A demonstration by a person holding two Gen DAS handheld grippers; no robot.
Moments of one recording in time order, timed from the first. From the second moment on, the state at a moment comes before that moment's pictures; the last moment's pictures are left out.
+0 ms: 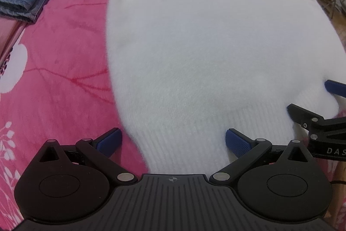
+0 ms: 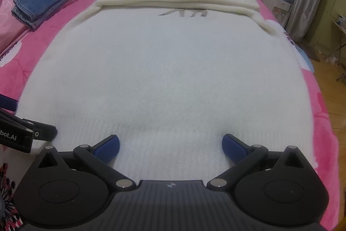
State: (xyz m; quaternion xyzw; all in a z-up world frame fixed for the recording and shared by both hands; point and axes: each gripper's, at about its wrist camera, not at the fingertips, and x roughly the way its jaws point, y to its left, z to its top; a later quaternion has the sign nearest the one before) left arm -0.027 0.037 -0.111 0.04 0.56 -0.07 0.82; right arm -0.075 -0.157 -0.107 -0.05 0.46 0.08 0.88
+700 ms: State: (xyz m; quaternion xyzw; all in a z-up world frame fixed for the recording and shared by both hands) left arm -0.016 0.108 -0.085 -0.14 0.56 -0.06 0.81; right arm -0.105 -0.124 -0.074 -0.12 0.36 0.21 0.90
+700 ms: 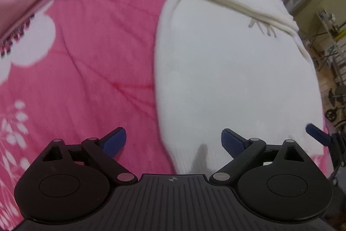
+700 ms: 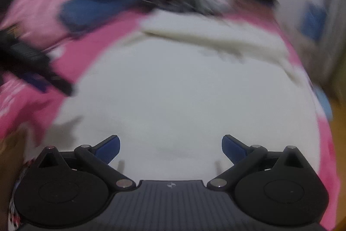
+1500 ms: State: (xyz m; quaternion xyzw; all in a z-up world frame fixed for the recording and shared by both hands) left arm -0.038 0.115 -0.114 -0.23 0.60 -0.11 0.76; right arm -0.148 -0.059 -0.087 -0.23 0.34 0.37 0.84
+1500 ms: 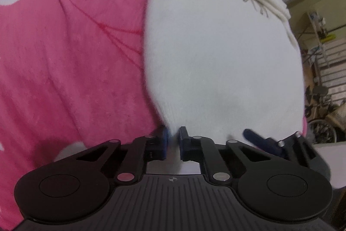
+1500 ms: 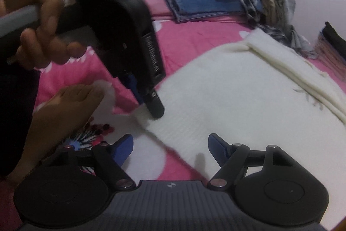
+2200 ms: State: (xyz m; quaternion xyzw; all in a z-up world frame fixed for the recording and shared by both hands) left arm -0.029 0.127 -0.116 -0.37 0.58 -0.14 0.72; right arm -0.135 -0.025 -0.107 -0.28 0.32 0.36 0.83
